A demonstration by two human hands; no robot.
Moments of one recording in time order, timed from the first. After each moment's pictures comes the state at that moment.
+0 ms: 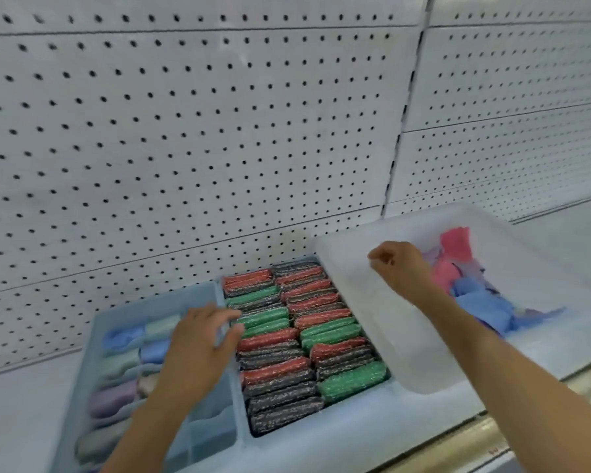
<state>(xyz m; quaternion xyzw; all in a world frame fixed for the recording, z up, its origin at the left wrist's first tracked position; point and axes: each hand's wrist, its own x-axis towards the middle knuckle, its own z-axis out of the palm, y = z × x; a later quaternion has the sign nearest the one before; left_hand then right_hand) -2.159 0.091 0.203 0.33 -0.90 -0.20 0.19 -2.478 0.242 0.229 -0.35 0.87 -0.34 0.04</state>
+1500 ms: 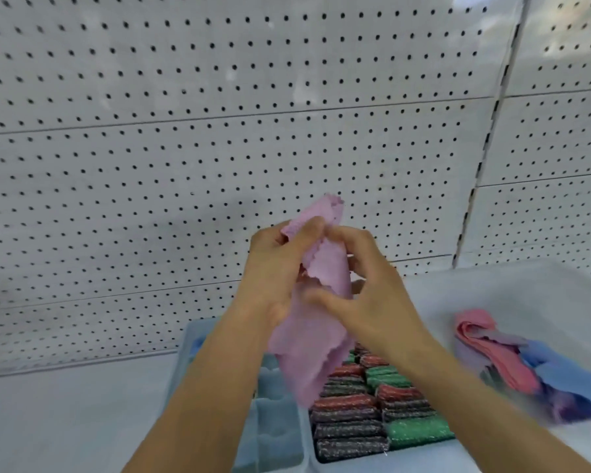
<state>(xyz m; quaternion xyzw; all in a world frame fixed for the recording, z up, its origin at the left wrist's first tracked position) -2.192 0.122 0.382 0.27 -0.59 -0.63 0.43 -2.278 0.224 0.361 -0.56 0.60 -0.56 0.12</state>
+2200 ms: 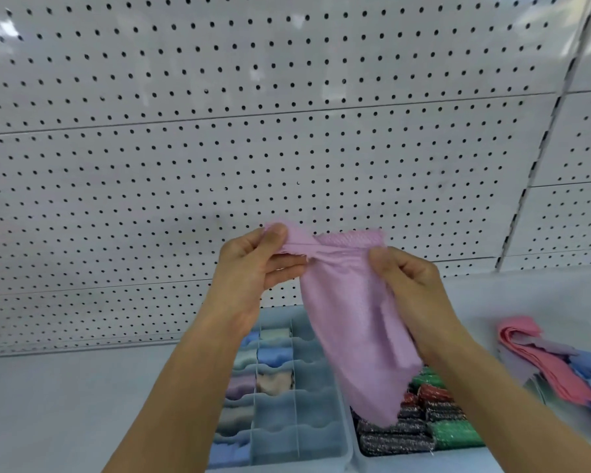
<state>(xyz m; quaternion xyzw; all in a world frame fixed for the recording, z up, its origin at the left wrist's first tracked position) -2.104 0.091 0.378 0.28 -0.57 -0.62 0.47 -2.265 0.200 0.348 -0.40 0.52 -0.70 0.29</state>
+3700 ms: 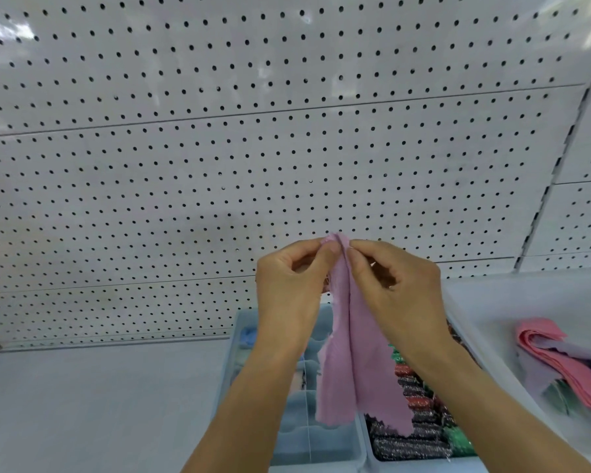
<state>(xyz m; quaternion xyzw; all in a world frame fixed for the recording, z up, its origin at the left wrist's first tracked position) -2.129 0.128 0.369 0.32 -0.58 -0.54 0.52 -2.236 0.185 0.350 -0.55 0.56 -0.61 -0.04</state>
